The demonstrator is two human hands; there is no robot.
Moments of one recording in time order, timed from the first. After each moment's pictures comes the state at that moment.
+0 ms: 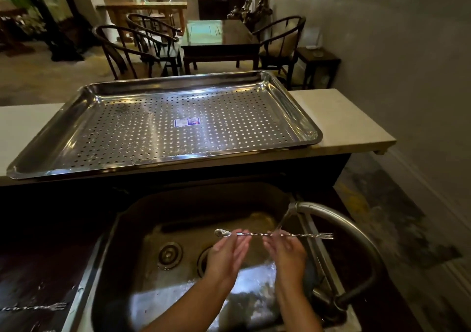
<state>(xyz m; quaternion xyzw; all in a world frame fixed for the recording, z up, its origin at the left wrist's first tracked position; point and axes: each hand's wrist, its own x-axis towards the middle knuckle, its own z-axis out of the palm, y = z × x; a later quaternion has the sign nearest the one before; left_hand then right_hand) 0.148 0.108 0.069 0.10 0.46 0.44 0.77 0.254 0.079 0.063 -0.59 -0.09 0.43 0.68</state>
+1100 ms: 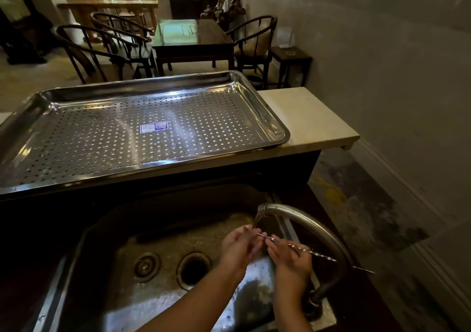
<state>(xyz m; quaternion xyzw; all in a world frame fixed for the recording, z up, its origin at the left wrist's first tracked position) 0.219 0.117 0.069 0.18 0.46 0.35 0.80 0.287 0.052 0.076 -0.57 -0.05 0.32 0.75</state>
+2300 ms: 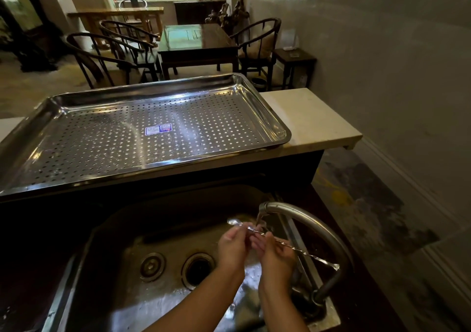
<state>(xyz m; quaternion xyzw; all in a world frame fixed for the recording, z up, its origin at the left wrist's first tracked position) 0.213 0.107 0.089 0.22 0.50 0.40 0.73 0.265 0.071 0.080 -0.54 -0.02 0.39 0.74</state>
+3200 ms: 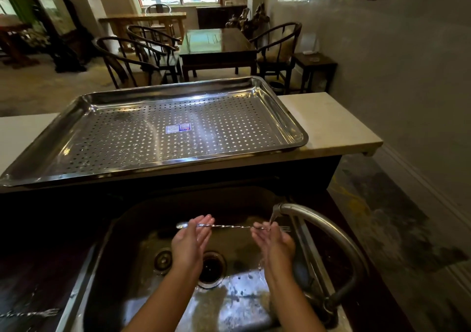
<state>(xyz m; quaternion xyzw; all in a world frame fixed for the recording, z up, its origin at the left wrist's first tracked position) 0.122 0.130 0.096 0.20 0.52 0.53 0.64 0.263 0.094 0.078 -0.51 -0.02 0.50 0.70</state>
